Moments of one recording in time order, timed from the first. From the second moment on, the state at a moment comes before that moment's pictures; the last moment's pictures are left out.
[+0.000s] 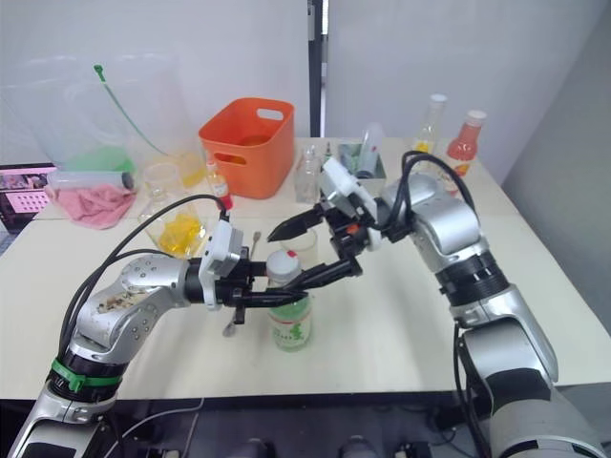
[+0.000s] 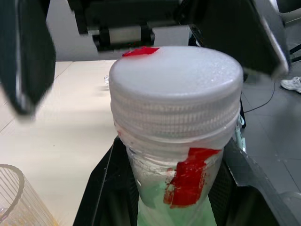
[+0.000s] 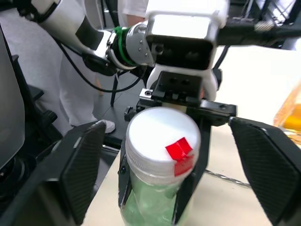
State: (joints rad) left arm -0.55 0.56 -0.13 -0.27 -0.55 0.52 -1.09; right arm -1.08 -0.63 0.28 0.20 0.61 0.46 1.57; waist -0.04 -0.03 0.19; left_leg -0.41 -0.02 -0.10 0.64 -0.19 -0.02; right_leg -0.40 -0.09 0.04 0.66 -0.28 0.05
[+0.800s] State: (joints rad) left arm -0.59 0.51 -0.16 -0.17 -0.54 0.47 -1.14; right arm -0.65 -0.57 0.02 -0.58 0.80 0.95 0.64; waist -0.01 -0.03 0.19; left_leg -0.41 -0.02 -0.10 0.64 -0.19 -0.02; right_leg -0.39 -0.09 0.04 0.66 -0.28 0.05
